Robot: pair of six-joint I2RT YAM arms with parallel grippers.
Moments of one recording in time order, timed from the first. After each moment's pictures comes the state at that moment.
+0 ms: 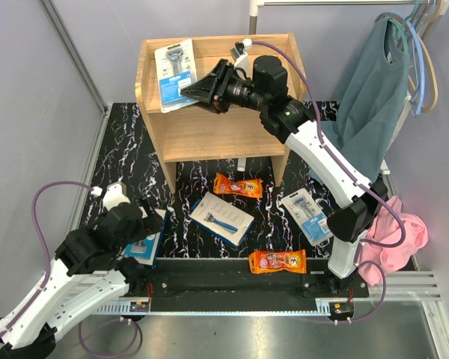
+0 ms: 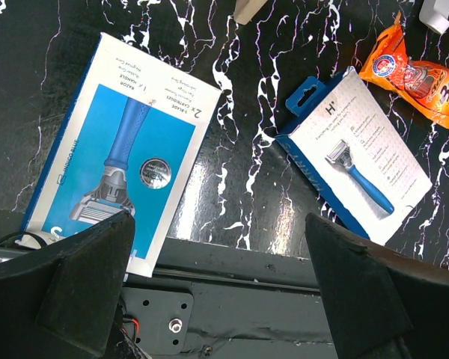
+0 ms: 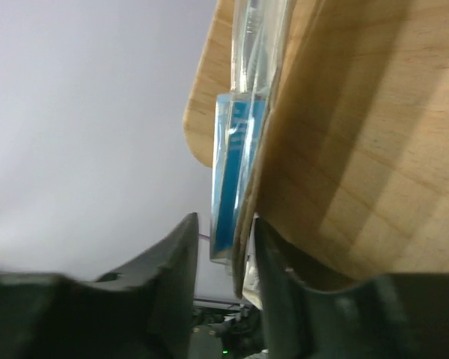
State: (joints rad) left arm -0.74 0.50 0.83 -1.21 -0.48 -0.94; right arm 0.66 1.85 2.08 -0.22 -0.50 1.16
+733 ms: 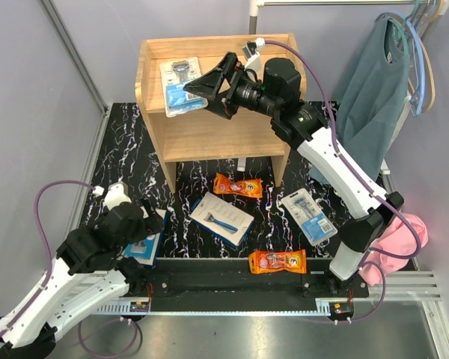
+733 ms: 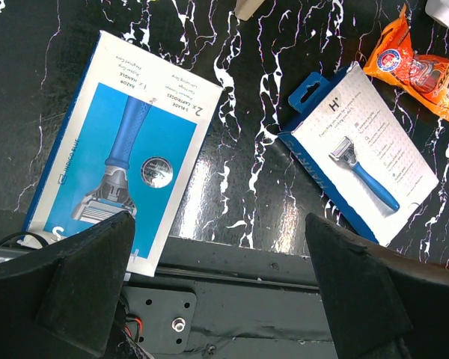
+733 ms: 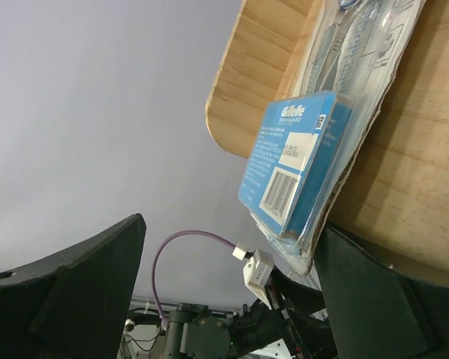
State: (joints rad) left arm -0.74 0.51 0.83 -1.21 -0.47 -0.93; right arm 0.67 1.73 2.01 -0.24 -0.42 1.12
